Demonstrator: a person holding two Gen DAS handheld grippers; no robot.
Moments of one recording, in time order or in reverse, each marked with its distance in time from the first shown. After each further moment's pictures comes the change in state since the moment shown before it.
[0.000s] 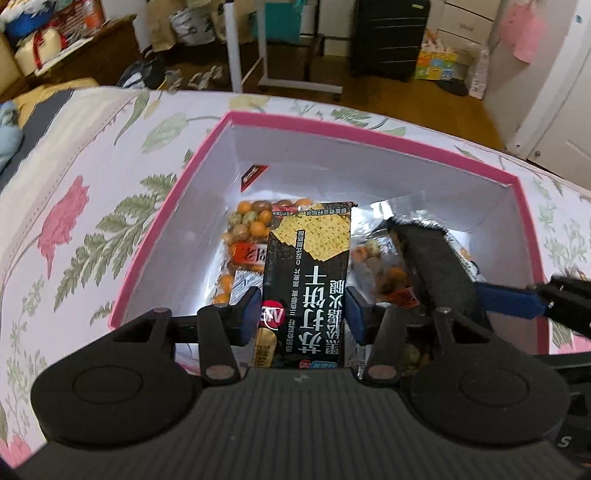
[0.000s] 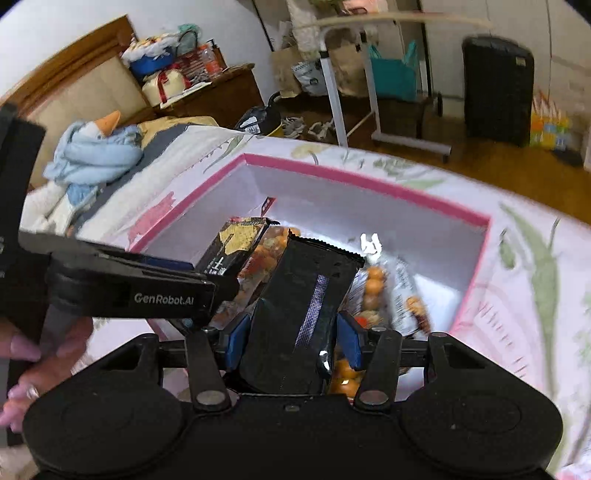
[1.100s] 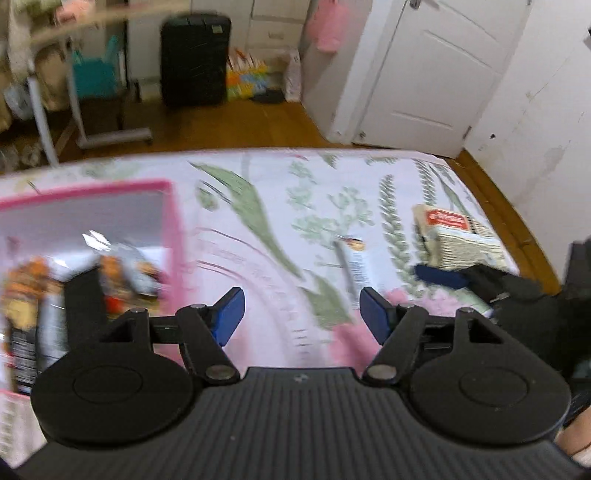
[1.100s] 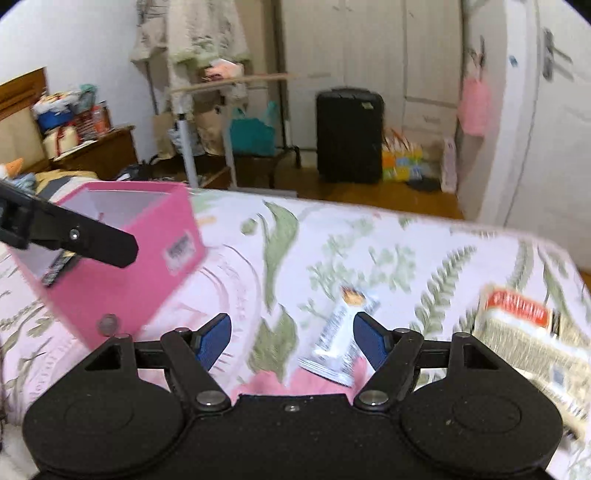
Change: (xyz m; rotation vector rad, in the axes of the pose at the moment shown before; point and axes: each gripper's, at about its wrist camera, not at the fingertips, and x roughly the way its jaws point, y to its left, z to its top) left arm -0.053 -0.212 -0.043 0.297 -0.076 -0.461; right arm -0.144 -0.149 -0.123 0.076 -0.225 -0.410
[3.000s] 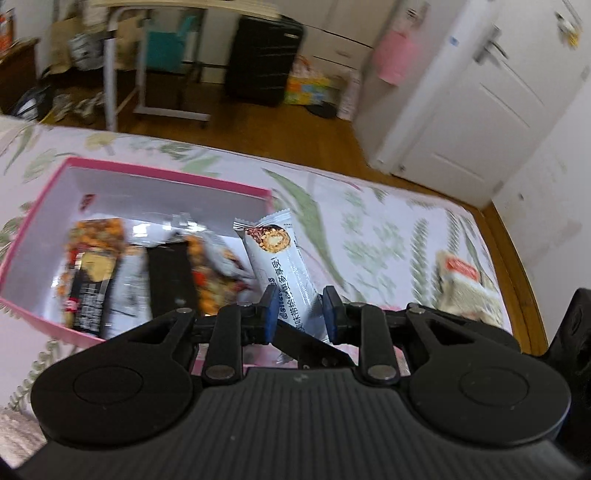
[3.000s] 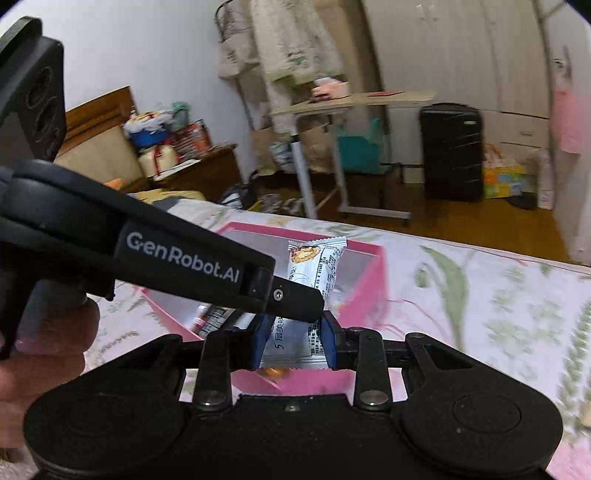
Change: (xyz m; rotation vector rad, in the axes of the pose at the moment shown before) left arm -0.097 0.077 0.000 -0.245 -0.053 0.077; right arm -0.023 0.158 0.063 -0.070 -0.036 0.348
